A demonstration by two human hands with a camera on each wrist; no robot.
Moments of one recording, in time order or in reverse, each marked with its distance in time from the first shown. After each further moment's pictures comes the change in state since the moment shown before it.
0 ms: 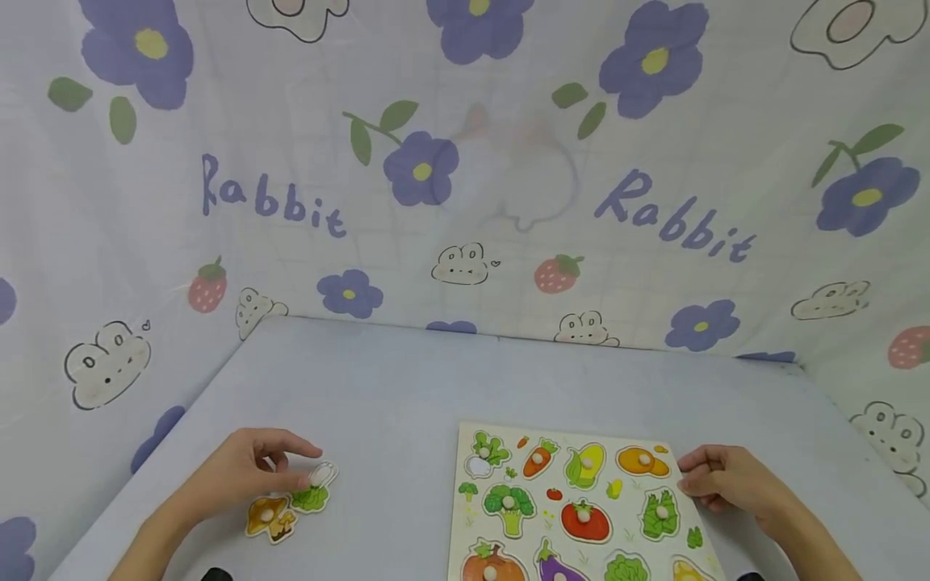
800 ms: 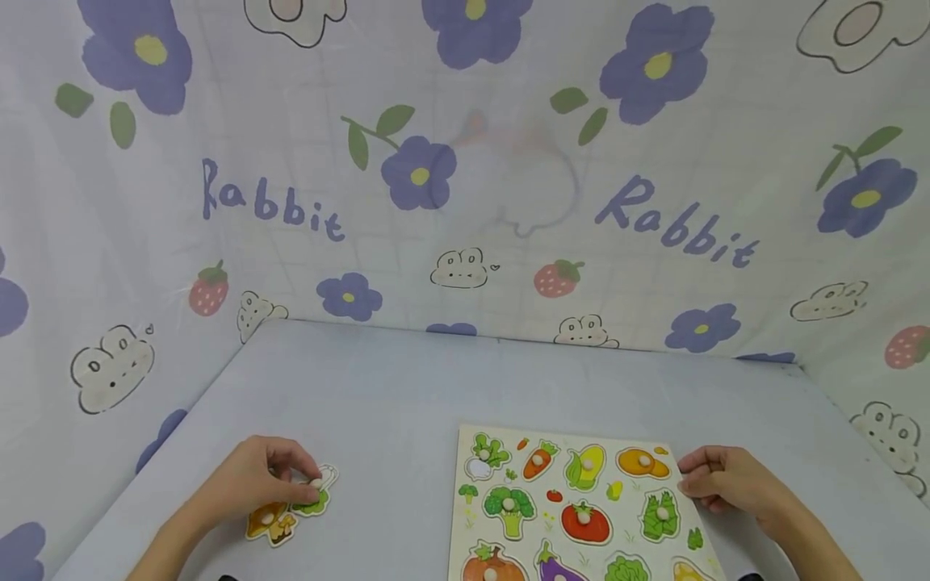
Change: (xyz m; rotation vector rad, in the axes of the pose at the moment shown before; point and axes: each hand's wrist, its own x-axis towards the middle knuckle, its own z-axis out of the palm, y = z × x) left_hand 0.006 -0.006 0.014 0.044 0.025 -0.103; right_hand -0.002 -0.002 0.001 0.012 -0.001 0.008
